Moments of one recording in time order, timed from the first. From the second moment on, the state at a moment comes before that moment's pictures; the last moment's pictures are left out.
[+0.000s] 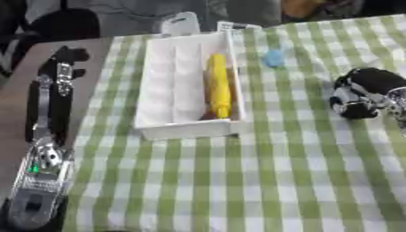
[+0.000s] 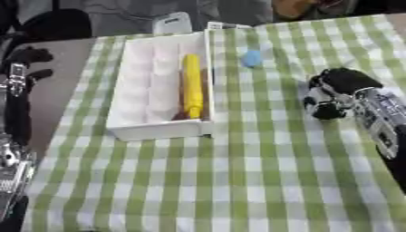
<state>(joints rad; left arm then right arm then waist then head) -0.31 0.12 -0.03 -1.78 -0.27 -0.01 0.24 -0.61 -0.63 0.25 -1.21 1.04 -0.03 0.32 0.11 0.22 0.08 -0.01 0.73</state>
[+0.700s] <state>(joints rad) -0.31 0.12 -0.03 -1.78 -0.27 -0.01 0.24 -0.60 -0.66 0.28 -1.48 1.05 -0.01 0.28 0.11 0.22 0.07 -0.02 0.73</state>
